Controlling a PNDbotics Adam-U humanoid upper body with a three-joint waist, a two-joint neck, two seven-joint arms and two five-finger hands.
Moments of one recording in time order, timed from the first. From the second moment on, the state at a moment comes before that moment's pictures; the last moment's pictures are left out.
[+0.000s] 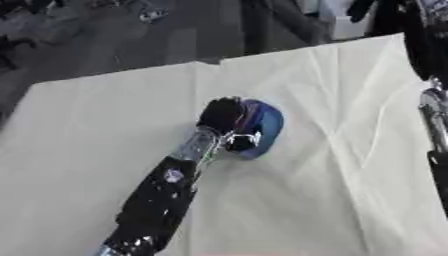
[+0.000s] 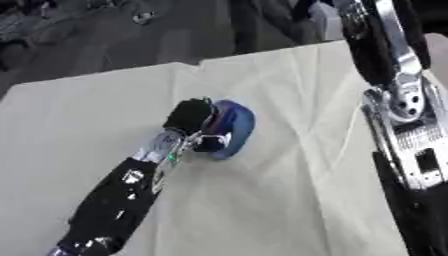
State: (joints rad) left arm -0.72 -0.08 -0.22 -0.84 -1.45 0.02 0.10; right arm -0.50 -0.33 0.14 -1.99 0.08 -0.03 0.15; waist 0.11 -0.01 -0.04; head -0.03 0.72
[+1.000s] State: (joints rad) left arm -0.72 -0.03 -0.24 -1.13 -1.39 0.06 -0.19; right arm -0.50 -0.33 0.14 -1.99 0.08 -0.02 0.15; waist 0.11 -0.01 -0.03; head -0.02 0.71
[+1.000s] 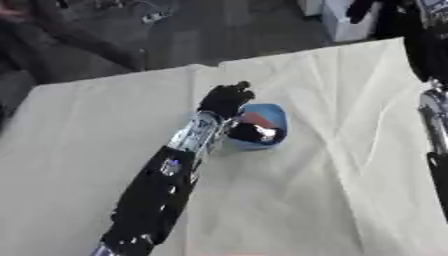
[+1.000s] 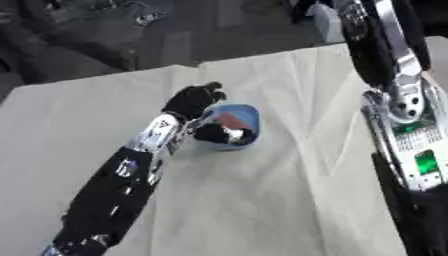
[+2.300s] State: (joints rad) left arm -0.42 0.19 -0.13 -1.84 -0.77 0.02 0.46; right arm -0.45 -0.35 0.10 -1.99 0.07 -0.04 0.07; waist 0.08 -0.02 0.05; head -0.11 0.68
